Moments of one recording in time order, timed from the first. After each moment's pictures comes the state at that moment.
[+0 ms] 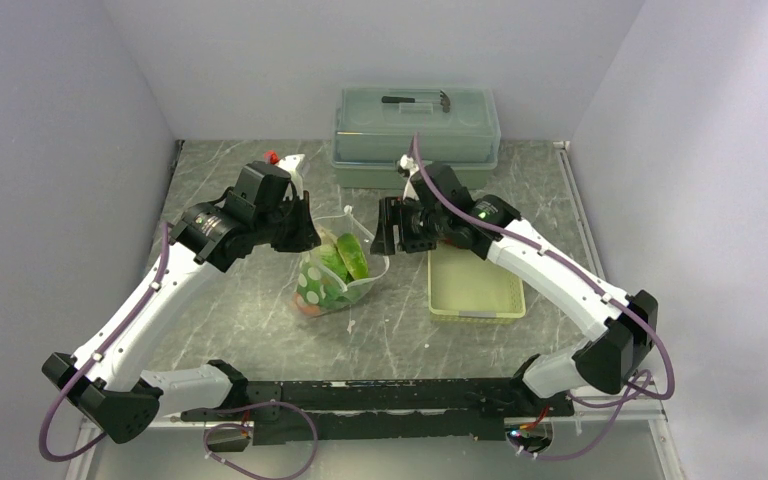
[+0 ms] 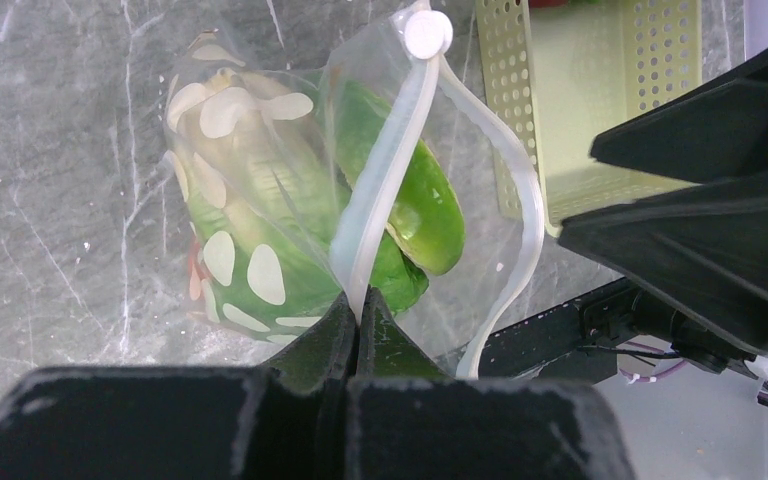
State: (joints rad) left arm -0.59 1.19 1.41 -0.97 0.03 -0.52; right arm 0.75 1.42 1.42 -0.74 -0.16 0.55
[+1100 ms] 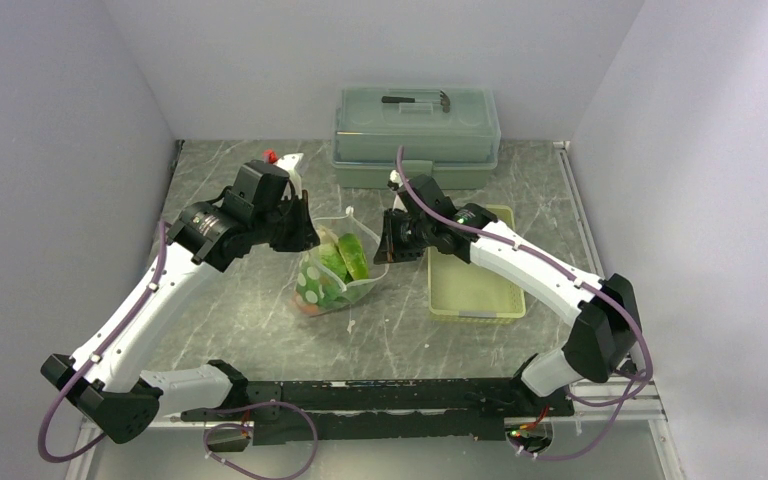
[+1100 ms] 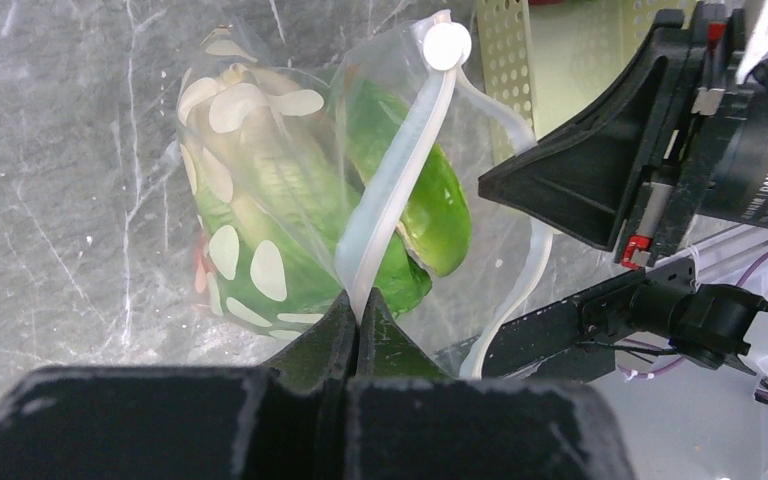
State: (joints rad) left arm -0.59 1.19 1.43 -0.99 0.03 -0.52; right arm 0.75 1.49 1.28 -0.61 -0.21 0.60
